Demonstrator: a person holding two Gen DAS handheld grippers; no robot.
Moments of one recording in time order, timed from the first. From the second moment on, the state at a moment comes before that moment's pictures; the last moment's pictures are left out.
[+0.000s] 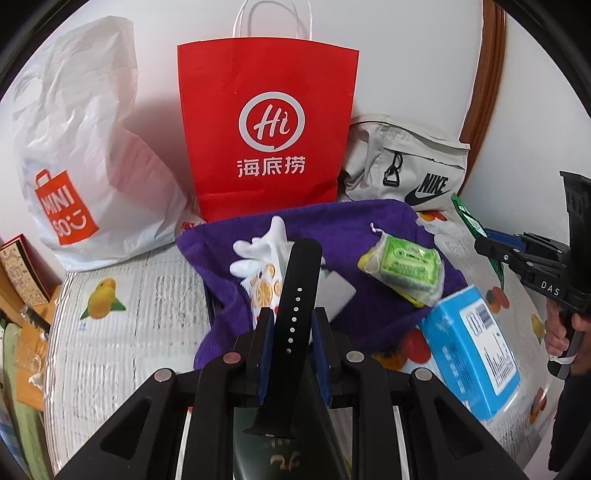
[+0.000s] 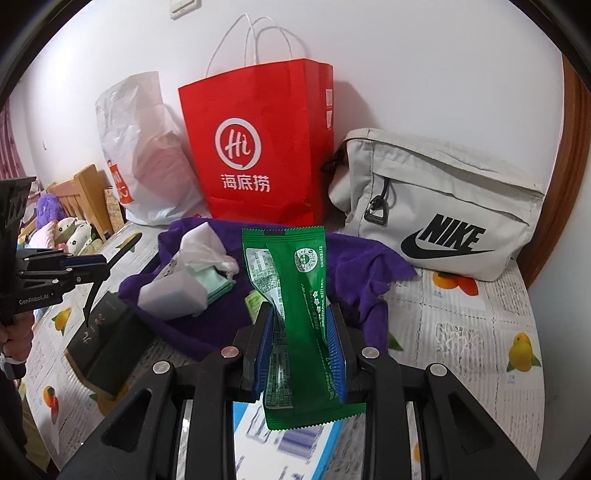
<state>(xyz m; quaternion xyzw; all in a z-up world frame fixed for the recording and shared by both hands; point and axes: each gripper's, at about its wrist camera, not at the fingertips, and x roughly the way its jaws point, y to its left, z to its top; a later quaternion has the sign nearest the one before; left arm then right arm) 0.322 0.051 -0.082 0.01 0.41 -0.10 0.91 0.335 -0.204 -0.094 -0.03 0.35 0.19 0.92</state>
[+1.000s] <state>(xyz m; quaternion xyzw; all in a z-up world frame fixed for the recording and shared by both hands) 0.405 0.041 -0.118 0.01 0.44 -0.11 0.89 0.426 -0.193 -0.131 -0.04 0.39 0.20 0.90</state>
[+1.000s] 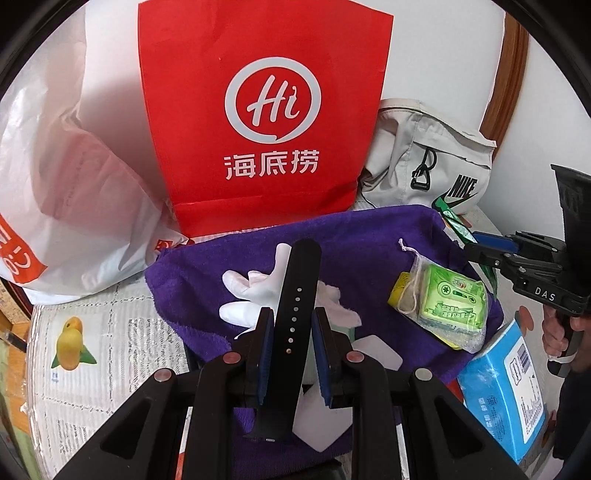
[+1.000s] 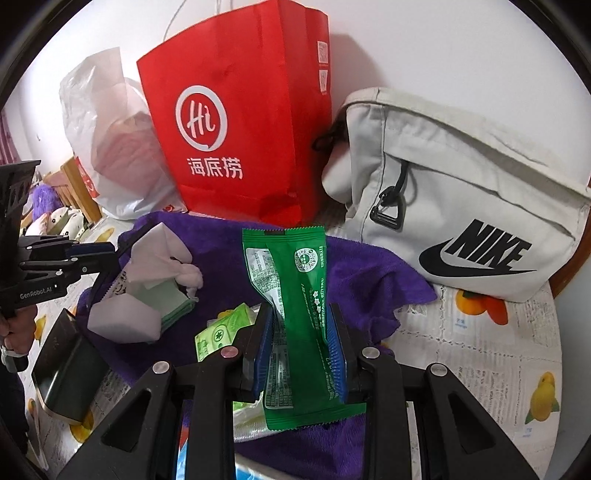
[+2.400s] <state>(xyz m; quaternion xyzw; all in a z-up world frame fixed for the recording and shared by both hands) 0.295 0.038 -0.066 -0.01 0.44 -0.09 0.90 0.302 -0.205 -0.069 0.00 0.37 0.19 0.91</state>
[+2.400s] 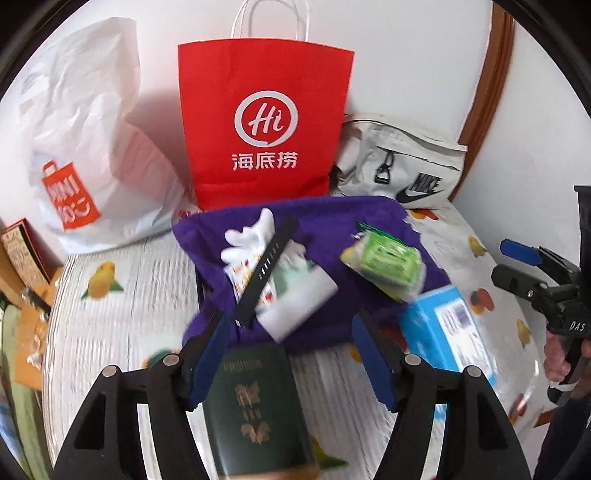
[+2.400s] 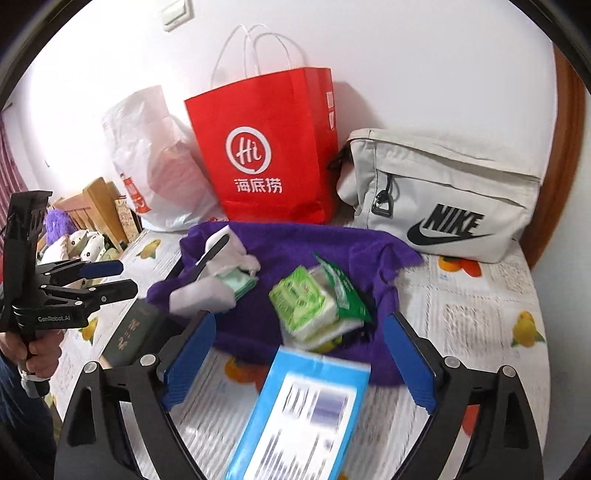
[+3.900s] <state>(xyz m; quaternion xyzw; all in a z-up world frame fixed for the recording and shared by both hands) 0.037 0.008 0.005 -0.02 0.34 0.00 0.94 0.014 -0.213 -0.019 0.02 0.29 0.08 0.95</state>
